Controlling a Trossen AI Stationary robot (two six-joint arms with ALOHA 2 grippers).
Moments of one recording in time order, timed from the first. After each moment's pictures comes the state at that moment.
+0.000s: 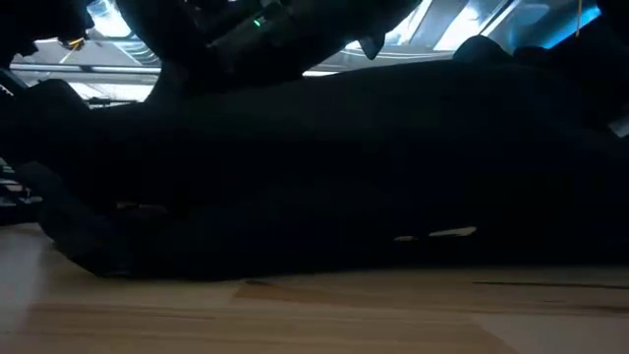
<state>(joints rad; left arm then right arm) -0.71 1.02 0.43 -0.12 -0.21 -0.73 0.27 2.28 1.64 0.07 0.24 0.52</state>
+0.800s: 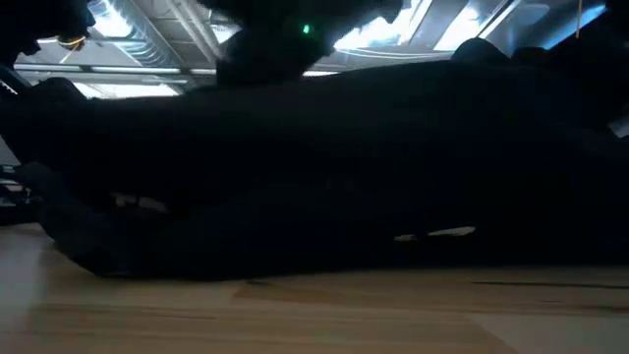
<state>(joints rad) -0.71 1.02 0.43 -0.12 -0.25 -0.72 0.22 2.16 1.64 -0.20 0.28 -0.32</state>
